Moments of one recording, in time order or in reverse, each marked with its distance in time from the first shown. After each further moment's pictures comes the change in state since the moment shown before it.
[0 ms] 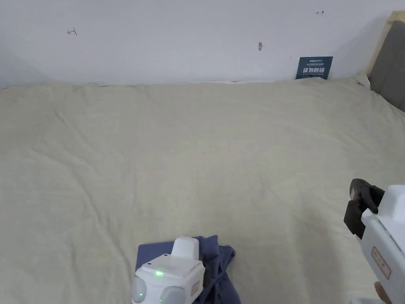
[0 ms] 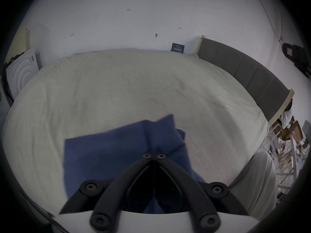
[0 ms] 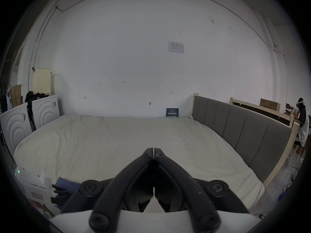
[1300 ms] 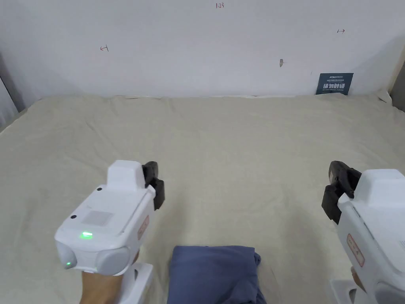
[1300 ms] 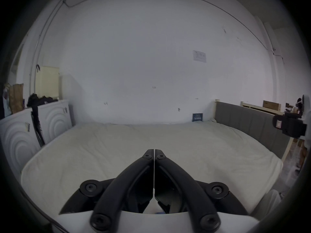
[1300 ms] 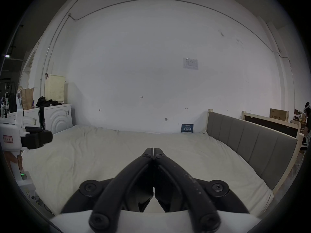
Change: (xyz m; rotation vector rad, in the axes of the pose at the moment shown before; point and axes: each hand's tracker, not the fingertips) left arm -0.092 0.082 0.202 0.637 0.277 -0.049; right arm -0.086 0.035 0.025 0.146 0.105 0.023
